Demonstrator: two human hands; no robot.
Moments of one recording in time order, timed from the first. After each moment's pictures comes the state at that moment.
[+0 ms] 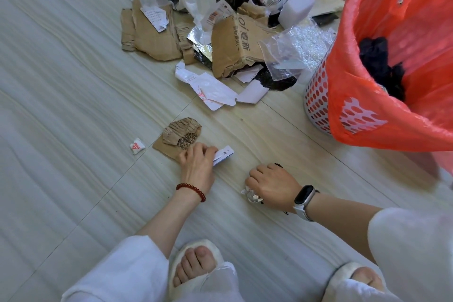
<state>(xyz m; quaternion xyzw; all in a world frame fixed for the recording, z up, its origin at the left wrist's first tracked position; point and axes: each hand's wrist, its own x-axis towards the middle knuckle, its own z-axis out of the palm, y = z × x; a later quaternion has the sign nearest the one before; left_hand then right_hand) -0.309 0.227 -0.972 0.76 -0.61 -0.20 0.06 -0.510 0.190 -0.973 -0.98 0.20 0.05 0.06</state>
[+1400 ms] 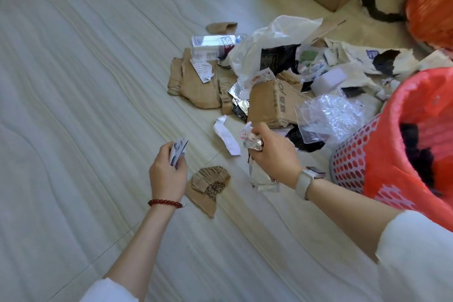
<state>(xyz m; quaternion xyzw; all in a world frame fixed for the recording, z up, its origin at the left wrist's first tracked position) -0.202 0.178 -0.901 0.83 -0.33 -0.18 0.41 -0.378 0.061 -0.876 -0.83 0.51 -0.05 0.24</state>
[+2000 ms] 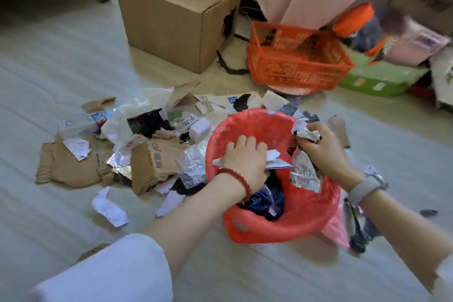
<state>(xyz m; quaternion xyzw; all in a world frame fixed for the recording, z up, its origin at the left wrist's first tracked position) -0.510 0.015 -0.756 0.53 -0.84 -0.10 0.06 -0.685 -0.001 -0.735 -0.61 0.70 -0.29 0.23</state>
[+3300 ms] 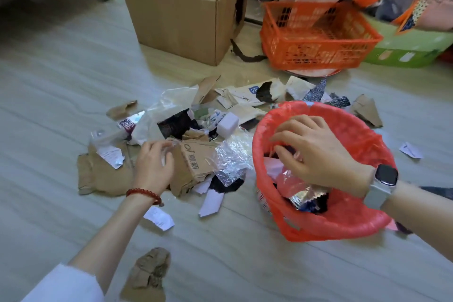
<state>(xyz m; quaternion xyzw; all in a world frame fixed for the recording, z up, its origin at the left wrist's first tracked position) -0.278 -0.006 -0.818 0.71 -0.61 -0.22 0.28 -0.579 0.011 -0.733 -0.86 0.48 -0.15 -0.04</state>
